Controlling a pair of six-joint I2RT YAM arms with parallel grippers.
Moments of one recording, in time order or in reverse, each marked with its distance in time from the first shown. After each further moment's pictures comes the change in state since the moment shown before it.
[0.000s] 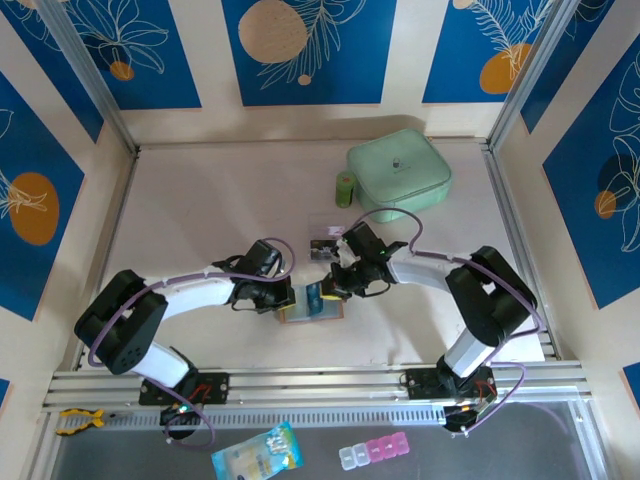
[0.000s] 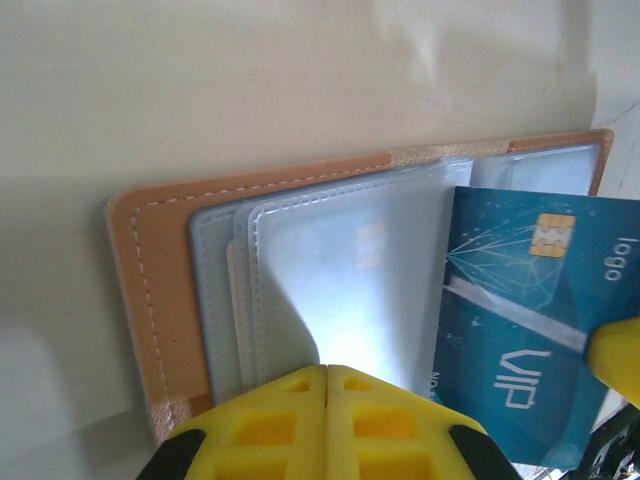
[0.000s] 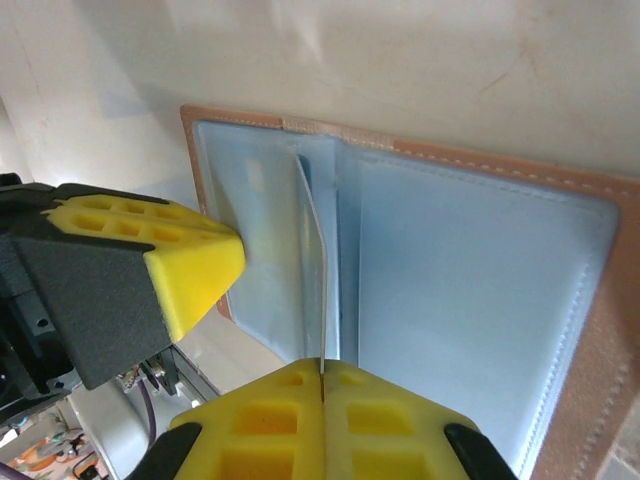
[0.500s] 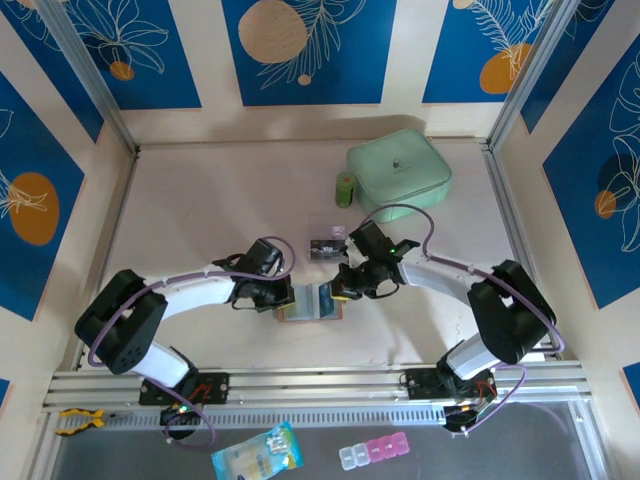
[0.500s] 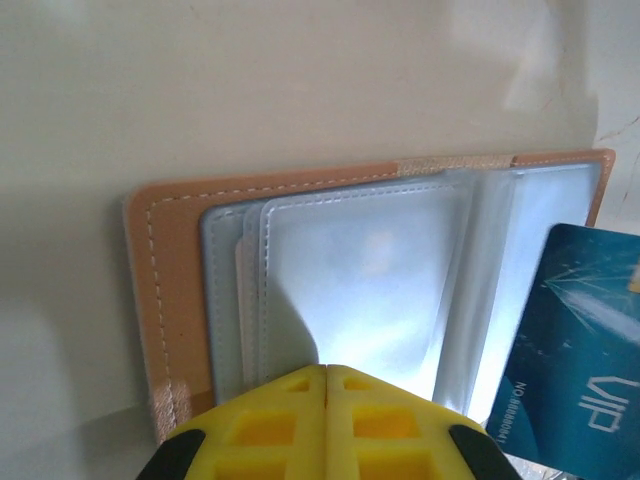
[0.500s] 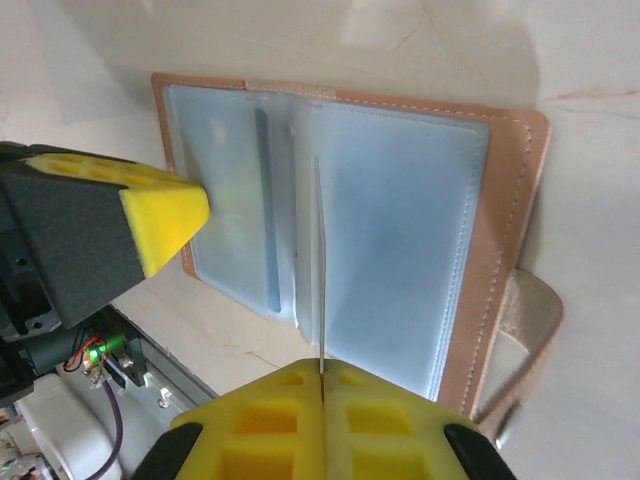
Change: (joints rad) left arm 0.000 0.001 0.019 -0.025 -0.024 0.004; right arm -0.009 -0.124 0.002 -0.175 0.091 -0.050
